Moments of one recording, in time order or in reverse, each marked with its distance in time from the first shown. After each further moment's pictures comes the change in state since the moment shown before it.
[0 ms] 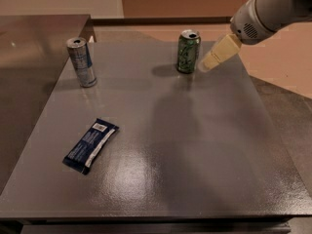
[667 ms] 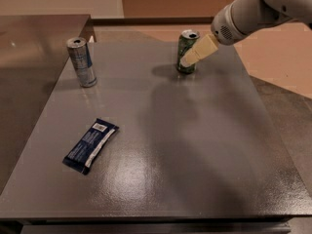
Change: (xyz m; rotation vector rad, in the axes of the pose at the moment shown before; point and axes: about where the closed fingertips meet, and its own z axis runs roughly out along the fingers) arm -0.027 -0.014 0.058 0.002 -0.069 0.040
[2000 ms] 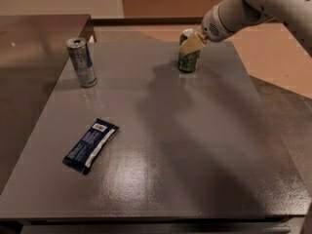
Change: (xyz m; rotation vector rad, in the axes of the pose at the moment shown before) arm -0.011 -0.017 0.040 -0.005 0.006 0.063
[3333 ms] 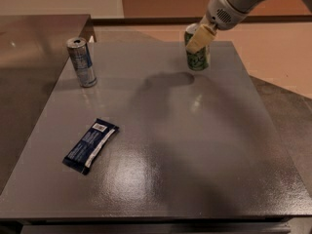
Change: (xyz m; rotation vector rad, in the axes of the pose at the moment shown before) arm -0.006 0.031 -0.057 -0.069 0.156 -0.185
